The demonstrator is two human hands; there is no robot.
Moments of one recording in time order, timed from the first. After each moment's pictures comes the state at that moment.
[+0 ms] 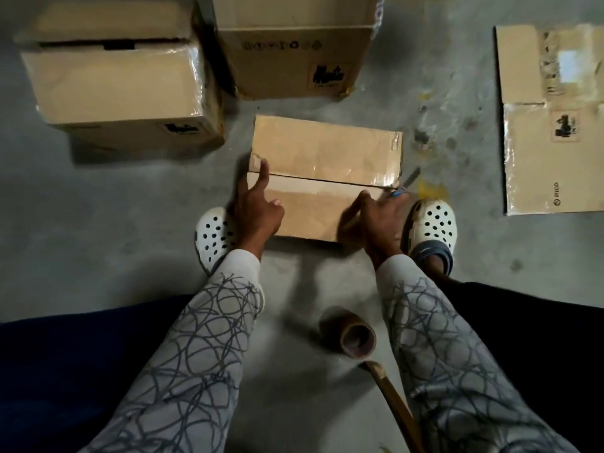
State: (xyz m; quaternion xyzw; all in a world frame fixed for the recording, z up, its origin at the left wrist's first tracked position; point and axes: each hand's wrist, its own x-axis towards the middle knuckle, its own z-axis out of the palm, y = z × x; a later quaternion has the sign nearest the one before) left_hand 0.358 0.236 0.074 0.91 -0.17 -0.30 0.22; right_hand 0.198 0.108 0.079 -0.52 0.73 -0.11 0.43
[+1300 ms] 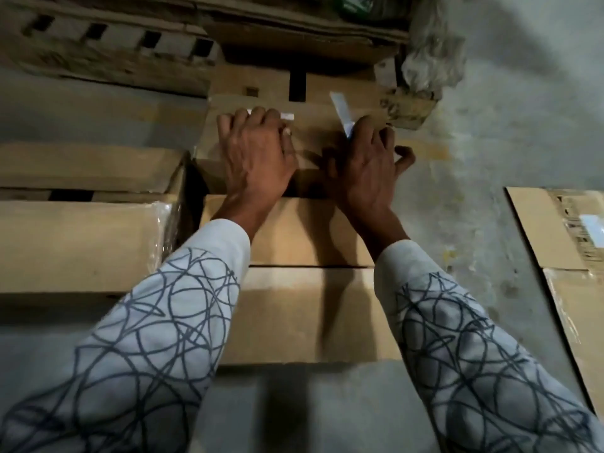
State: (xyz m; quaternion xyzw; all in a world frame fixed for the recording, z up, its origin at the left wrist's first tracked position) left_hand 0.587 -0.025 0.068 0.88 -0.38 0.21 0.19; right_hand 0.470 -0.123 0.056 -0.87 0.41 -0.28 0.07
